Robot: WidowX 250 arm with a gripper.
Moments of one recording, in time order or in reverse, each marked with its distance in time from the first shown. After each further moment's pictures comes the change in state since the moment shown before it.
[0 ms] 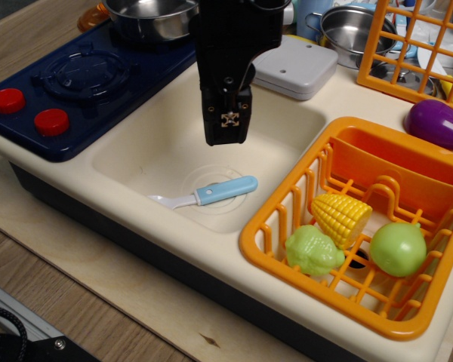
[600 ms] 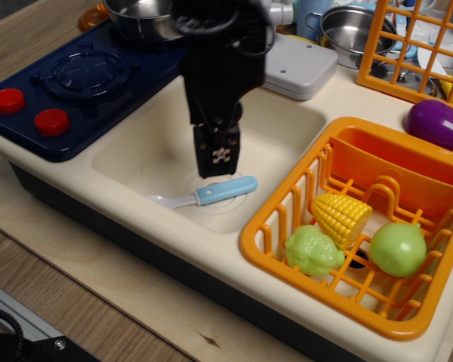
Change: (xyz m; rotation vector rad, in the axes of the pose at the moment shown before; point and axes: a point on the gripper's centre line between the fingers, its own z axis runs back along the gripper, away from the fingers) arm -0.018 -0.001 -0.037 -0.037 -0.012 0.089
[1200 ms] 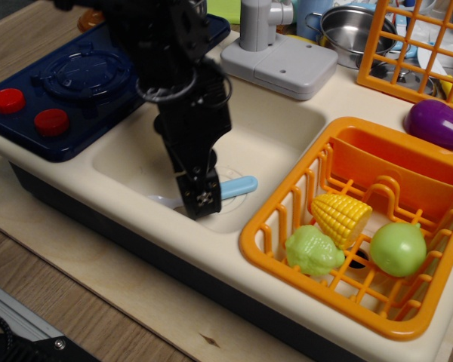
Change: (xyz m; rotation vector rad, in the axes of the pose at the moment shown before) arm -0.013 -0.004 -0.043 -0.045 -0.074 0.115
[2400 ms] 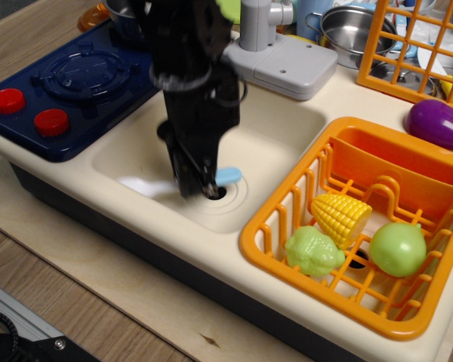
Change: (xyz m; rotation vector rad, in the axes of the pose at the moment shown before) arm 0.002 0.004 0.022 0.021 0.137 0.010
